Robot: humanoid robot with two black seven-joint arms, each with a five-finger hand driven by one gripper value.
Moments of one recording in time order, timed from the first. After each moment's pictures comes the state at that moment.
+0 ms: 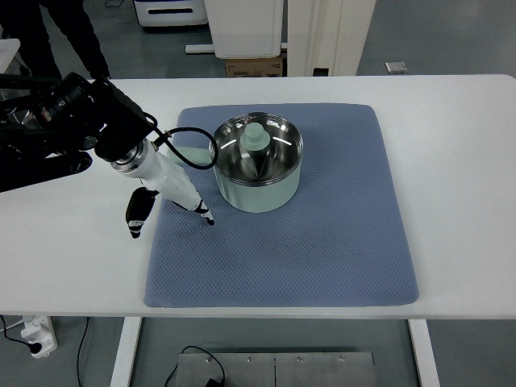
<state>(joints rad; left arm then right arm) -1.62 0.53 0.34 -1.38 1.56 -0.61 -0.33 -0.04 0.00 0.39 0.16 -0.46 -0.10 -0.05</state>
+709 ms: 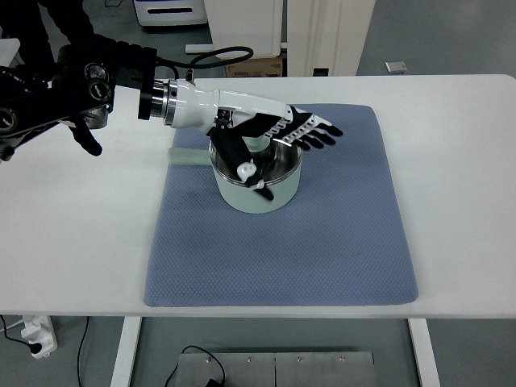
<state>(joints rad) -1.50 0.45 0.06 -1.12 0.52 -0.61 -0.35 -0.04 0.00 0.39 0.16 -0.46 -0.10 -0.05</state>
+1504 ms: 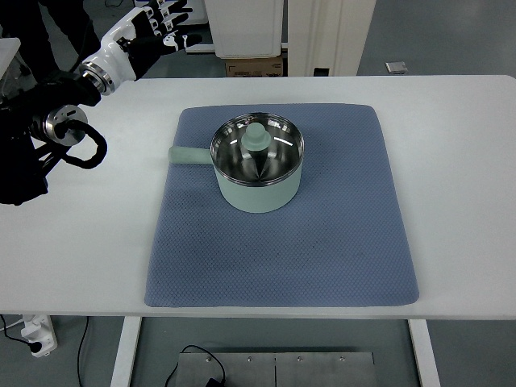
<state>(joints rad) -1.22 0.31 -0.08 -0.53 -0.22 -0.30 -0.35 -0.04 0.00 0.39 0.16 -0.46 -0.10 -0.05</state>
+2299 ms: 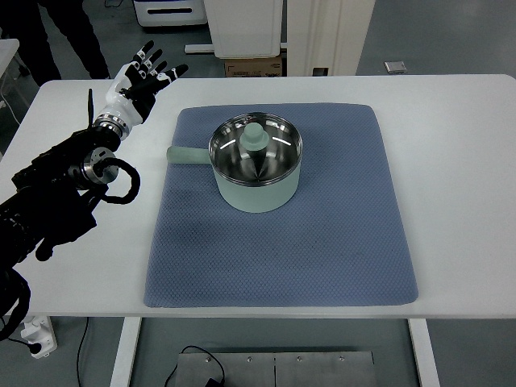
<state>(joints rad) -1.04 0.11 -0.32 -0.32 -0.24 -0.19 -0.35 -0.04 0.00 0.39 0.16 -0.46 -0.10 -0.05</state>
